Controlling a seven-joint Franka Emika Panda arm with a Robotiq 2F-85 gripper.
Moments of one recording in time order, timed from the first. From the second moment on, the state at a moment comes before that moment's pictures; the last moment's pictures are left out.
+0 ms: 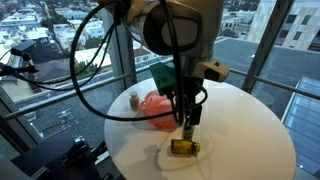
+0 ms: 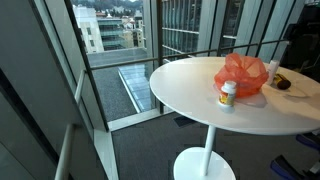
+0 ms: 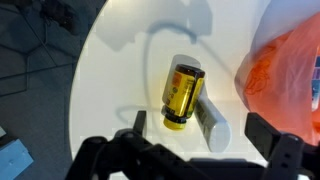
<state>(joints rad) -0.26 0.00 -0.23 -2.24 -0.04 2.17 0.23</state>
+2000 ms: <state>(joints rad) -0.23 0.36 -0.23 -1.98 0.07 2.20 0.23</state>
